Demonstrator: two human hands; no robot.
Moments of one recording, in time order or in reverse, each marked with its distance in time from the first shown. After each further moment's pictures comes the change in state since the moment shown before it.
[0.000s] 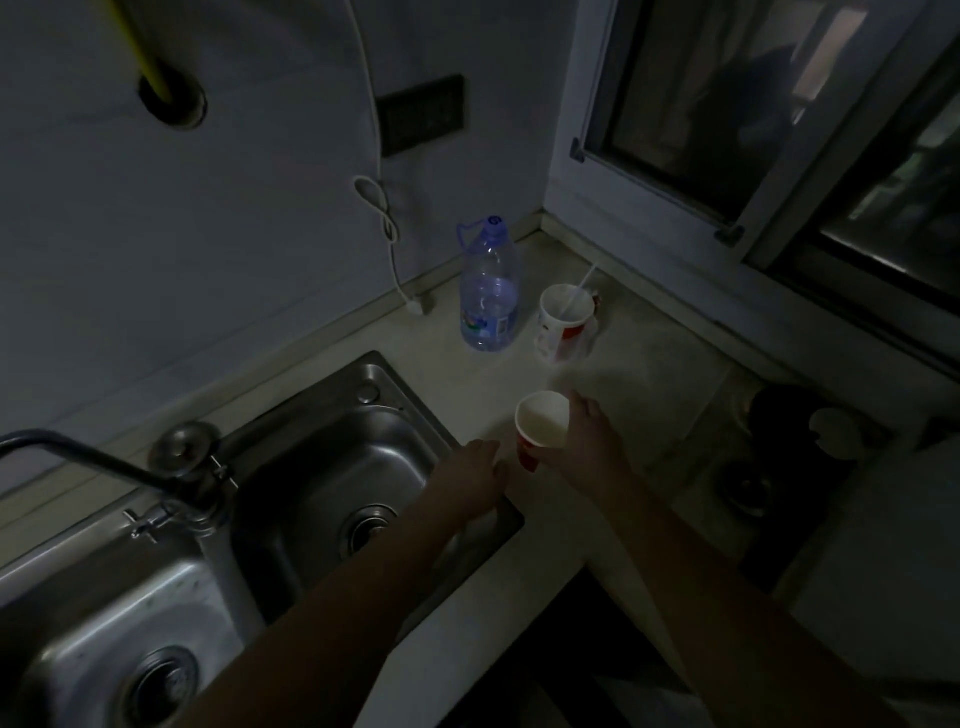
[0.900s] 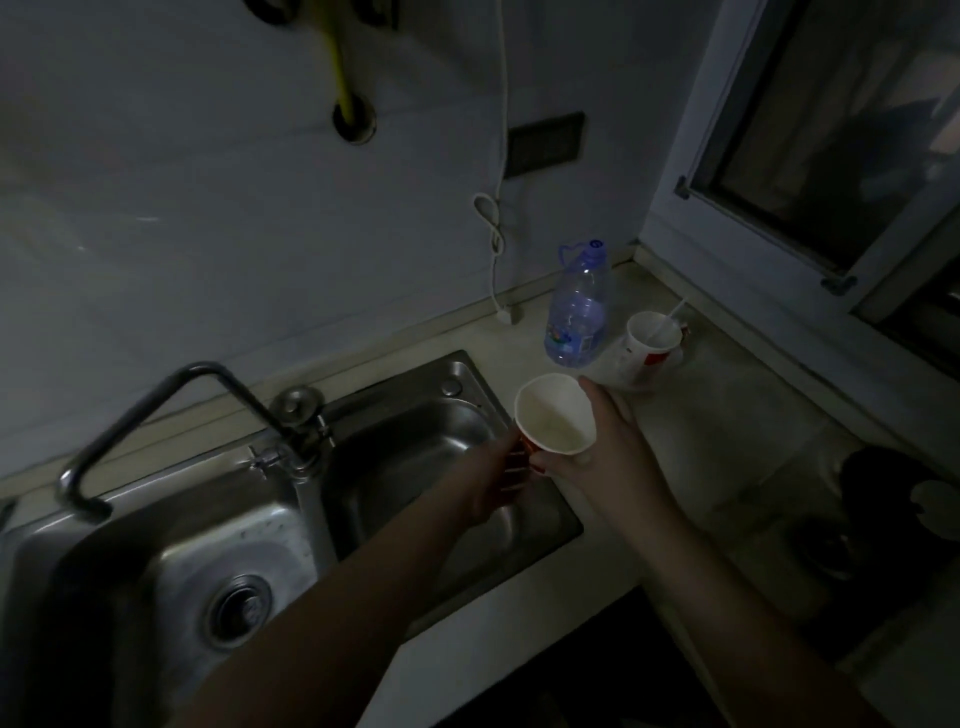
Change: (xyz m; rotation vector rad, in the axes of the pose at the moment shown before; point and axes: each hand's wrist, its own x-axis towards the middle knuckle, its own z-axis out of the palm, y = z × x) left_hand -0.073 -0.022 -0.050 -1.465 0.017 -0.433; right_hand -0.083 -0.095 -0.033 0.249 -0.005 -0.367
